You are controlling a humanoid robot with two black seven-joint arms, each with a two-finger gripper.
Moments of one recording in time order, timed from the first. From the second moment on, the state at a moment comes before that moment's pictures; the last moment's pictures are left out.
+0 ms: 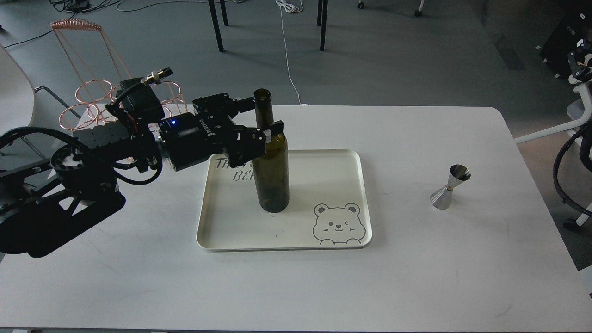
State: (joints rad) left arm -0.77 0.66 -0.57 -1.50 1.88 0.02 -0.35; right arm 0.98 -0.51 0.52 0.20 0.23 0.49 0.49
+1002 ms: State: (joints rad) left arm -0.83 0.75 -0.62 -1.51 1.85 0.03 -0.35; right arm 0.98 -0.52 0.52 0.20 0.23 0.49 0.49
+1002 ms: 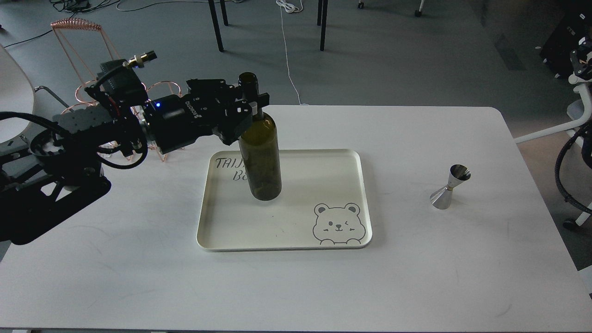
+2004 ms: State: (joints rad) left arm -1.06 0.95 -0.56 -1.11 1.73 -0.05 -0.47; right arm 0.98 -0.52 0.51 0.20 0.22 0.49 0.49
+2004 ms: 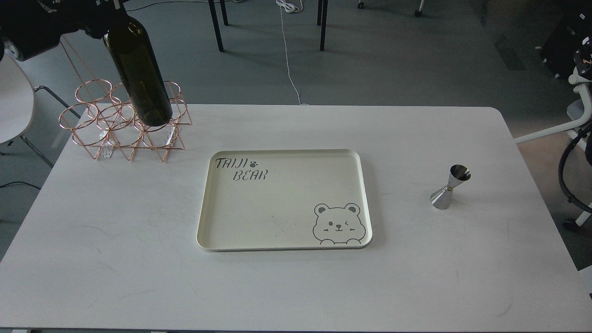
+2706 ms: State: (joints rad) left arm -1.07 0.89 -0.55 -1.00 1.73 -0.04 -0.47; right arm 0.98 -0.52 0.51 0.20 0.22 0.49 0.49
